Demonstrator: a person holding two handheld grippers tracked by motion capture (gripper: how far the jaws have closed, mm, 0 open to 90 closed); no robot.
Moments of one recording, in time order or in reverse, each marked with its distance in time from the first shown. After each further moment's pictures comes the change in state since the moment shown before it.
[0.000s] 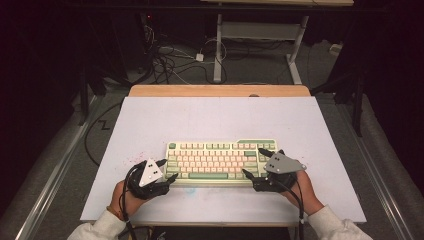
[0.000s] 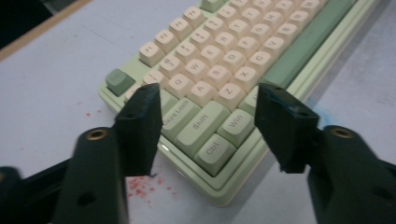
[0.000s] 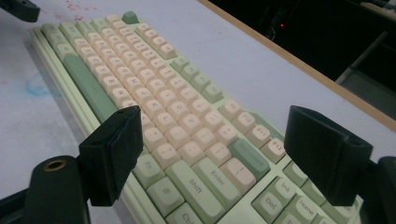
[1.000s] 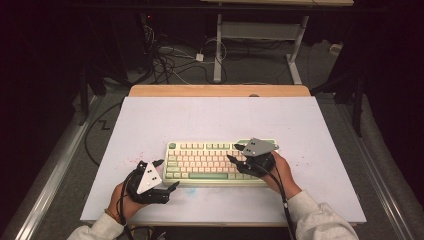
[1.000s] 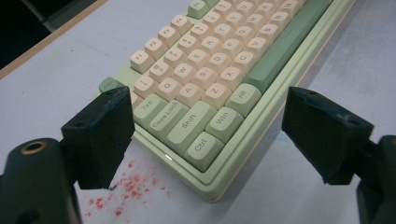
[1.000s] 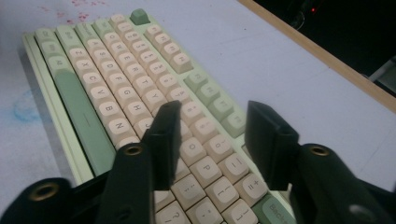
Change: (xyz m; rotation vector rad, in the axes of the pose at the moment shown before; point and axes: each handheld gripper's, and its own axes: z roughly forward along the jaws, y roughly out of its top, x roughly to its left) left arm -0.008 -0.006 -0.006 -0.043 0.011 0.046; right arm -0.003 0.031 0.055 0.061 0.081 -0.007
